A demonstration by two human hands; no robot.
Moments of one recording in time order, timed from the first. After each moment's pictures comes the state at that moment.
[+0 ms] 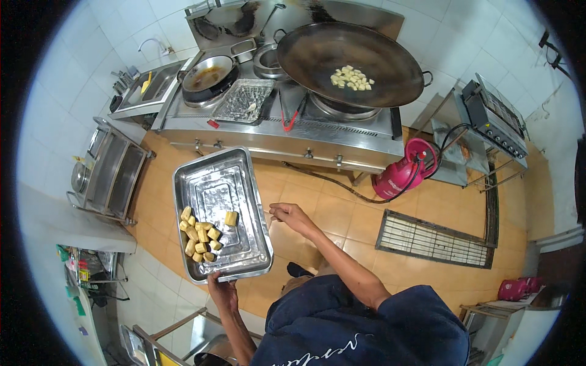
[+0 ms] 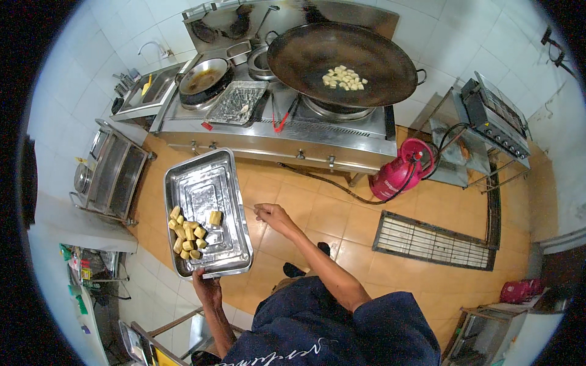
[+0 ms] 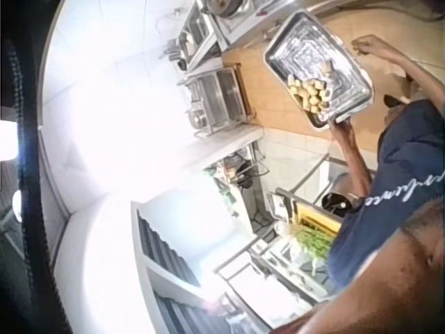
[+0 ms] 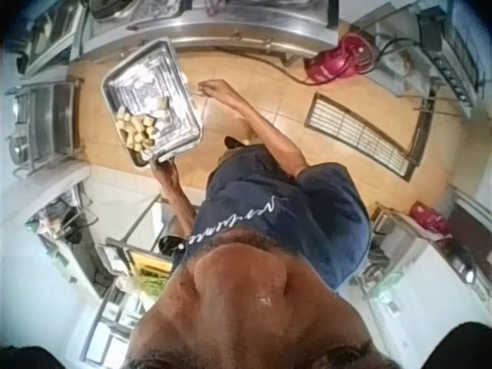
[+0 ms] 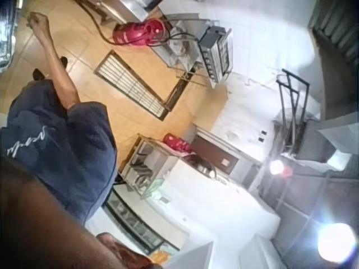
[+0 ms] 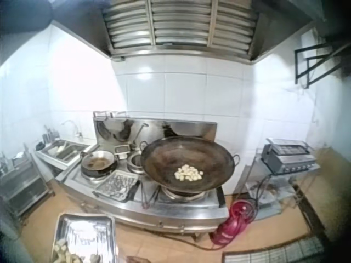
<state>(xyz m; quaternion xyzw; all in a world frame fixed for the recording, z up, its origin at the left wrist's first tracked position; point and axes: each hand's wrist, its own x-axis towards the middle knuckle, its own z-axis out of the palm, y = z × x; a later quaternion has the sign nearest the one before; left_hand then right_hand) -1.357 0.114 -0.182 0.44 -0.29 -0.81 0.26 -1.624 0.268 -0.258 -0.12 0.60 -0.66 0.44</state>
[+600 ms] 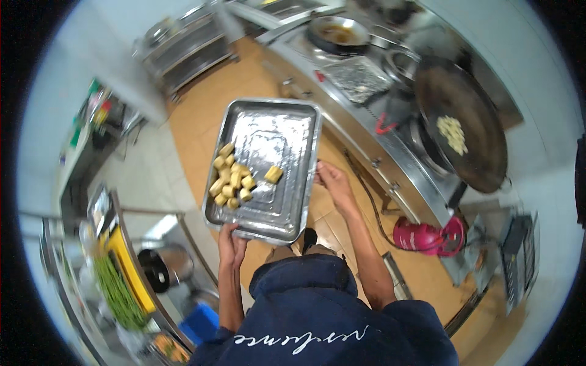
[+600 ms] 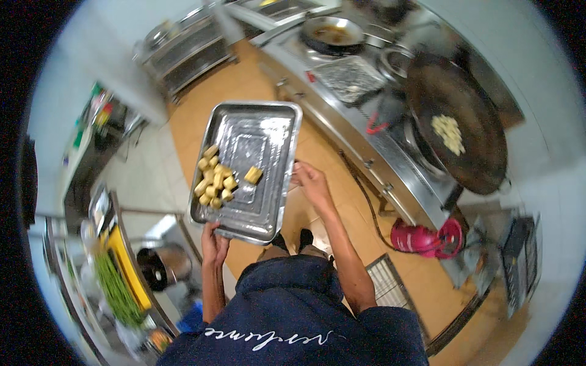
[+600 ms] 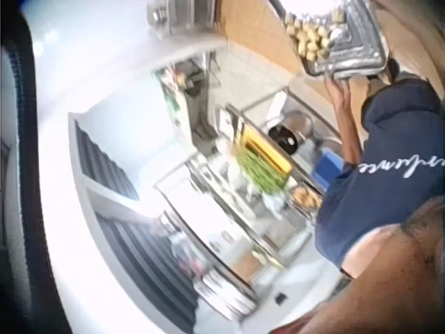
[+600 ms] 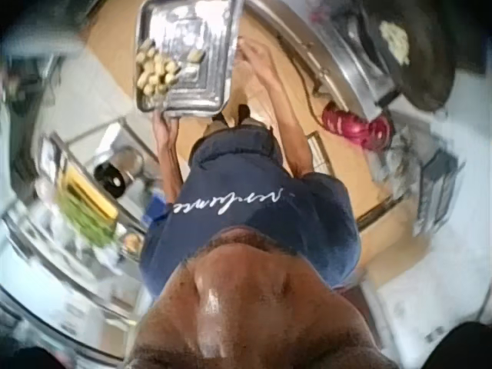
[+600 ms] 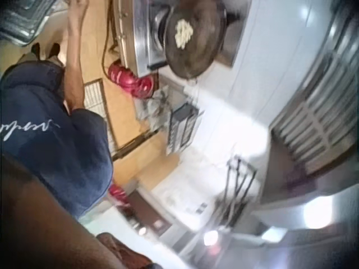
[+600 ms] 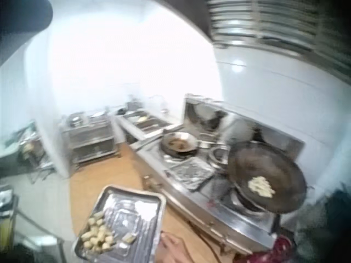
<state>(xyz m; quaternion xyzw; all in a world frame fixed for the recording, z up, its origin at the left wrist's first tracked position) -1.302 0.148 -0.181 0.47 -0.18 -0.78 0.36 -1.611 0.195 -0.211 -0.19 0.54 -0.64 0.50</state>
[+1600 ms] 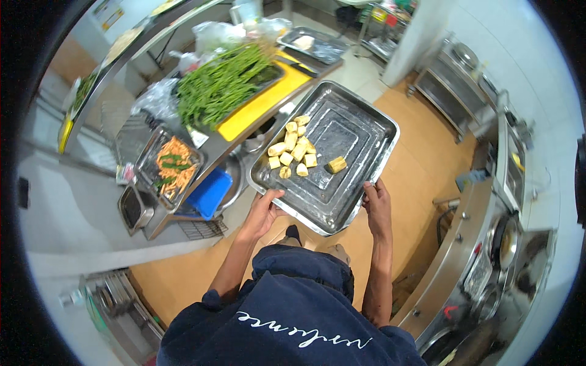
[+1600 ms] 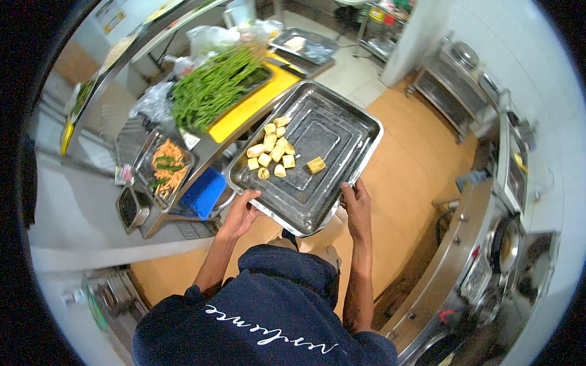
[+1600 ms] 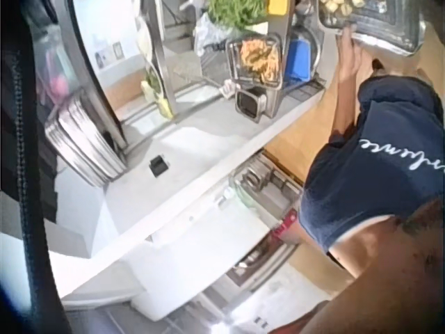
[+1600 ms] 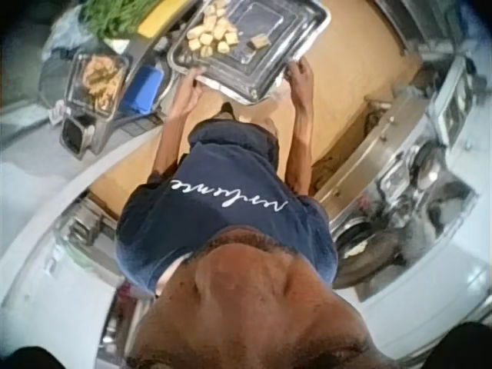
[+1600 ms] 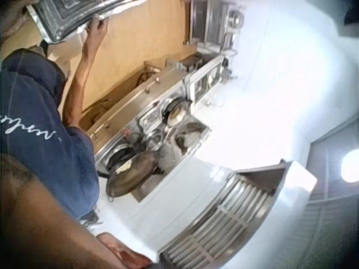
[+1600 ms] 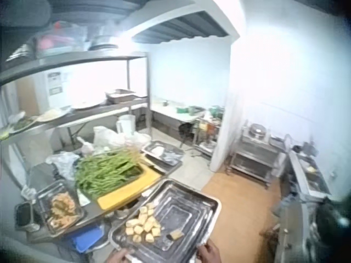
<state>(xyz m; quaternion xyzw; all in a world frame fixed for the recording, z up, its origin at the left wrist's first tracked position) -0.925 0.367 -0.105 0.49 -0.09 -0.51 0.70 -1.129 0.183 -0.131 -0.46 0.35 -0.31 0.75</state>
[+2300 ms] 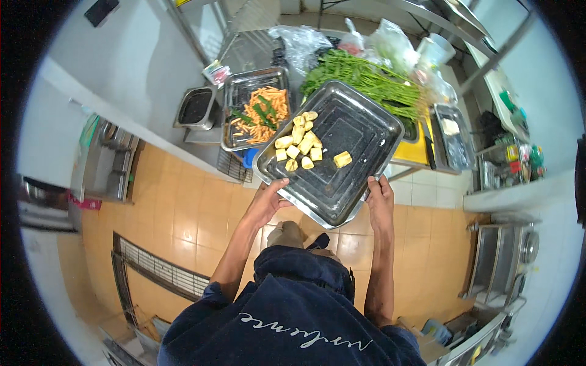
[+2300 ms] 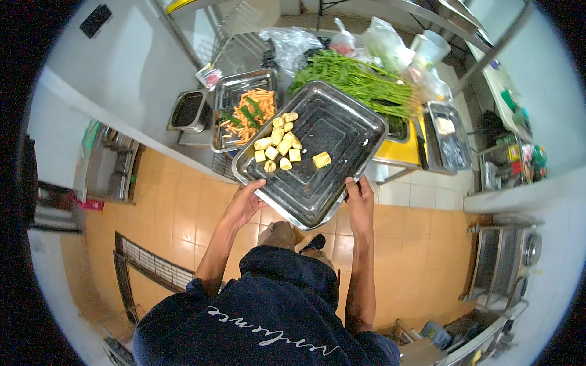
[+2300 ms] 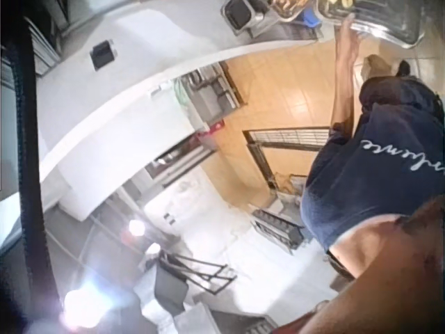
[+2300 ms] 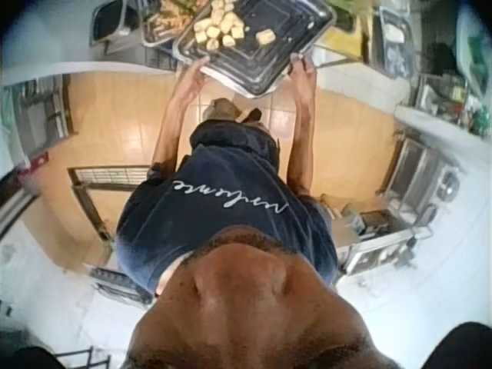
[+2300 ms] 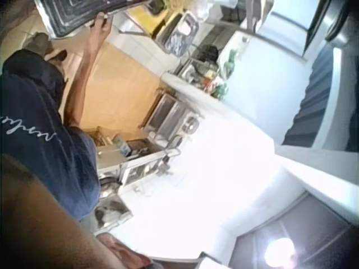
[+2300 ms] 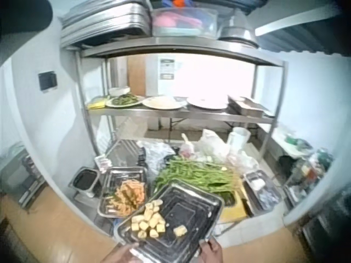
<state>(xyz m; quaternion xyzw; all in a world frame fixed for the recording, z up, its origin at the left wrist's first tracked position) -0.858 0.442 -0.100 0.50 0.11 -0.20 0.84 -0.864 0.159 -0.118 -0.55 0.11 0.00 0.83</state>
